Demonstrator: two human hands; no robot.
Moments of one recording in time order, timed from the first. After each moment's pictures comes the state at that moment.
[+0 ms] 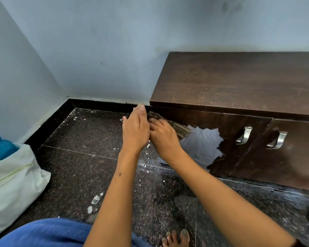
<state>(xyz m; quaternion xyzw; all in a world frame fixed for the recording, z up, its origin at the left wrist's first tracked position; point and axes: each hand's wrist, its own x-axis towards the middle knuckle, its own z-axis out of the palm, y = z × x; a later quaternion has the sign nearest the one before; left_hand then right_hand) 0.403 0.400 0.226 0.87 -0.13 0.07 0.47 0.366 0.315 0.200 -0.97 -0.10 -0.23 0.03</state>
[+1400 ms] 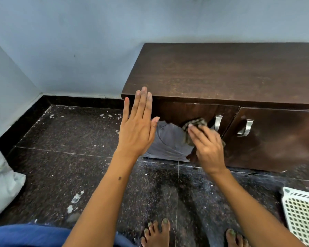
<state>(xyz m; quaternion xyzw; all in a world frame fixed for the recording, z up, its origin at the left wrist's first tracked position) 0.371 0.354 0.214 0.90 -0.36 0.23 0.06 0.260 0.165 0.124 -0.92 0.01 -0.39 0.00</state>
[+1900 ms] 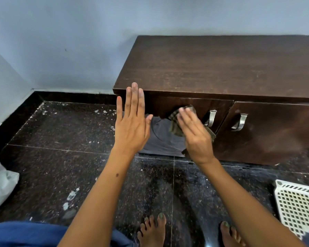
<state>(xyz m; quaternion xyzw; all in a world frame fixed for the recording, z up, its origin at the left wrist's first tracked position) 0.369 0.348 0.201 0.91 -0.32 0.24 0.06 0.277 0.172 0.130 -0.91 -0.01 -0.41 0.06</state>
